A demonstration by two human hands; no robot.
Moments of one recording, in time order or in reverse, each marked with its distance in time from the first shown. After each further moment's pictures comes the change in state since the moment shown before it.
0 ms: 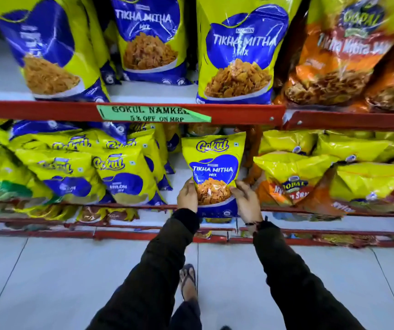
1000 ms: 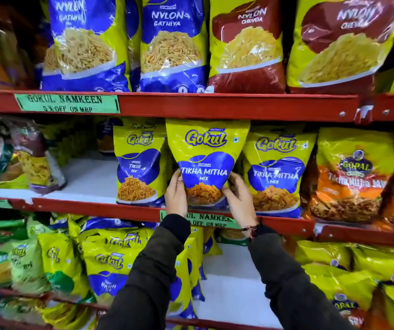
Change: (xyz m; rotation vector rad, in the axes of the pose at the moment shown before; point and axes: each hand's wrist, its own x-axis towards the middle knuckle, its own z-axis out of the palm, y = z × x) left_hand 0.048 0.244 -0.144 -0.367 0.160 0.674; right_hand 0.029 -0.276 0.094 0.053 -0.008 -0.710
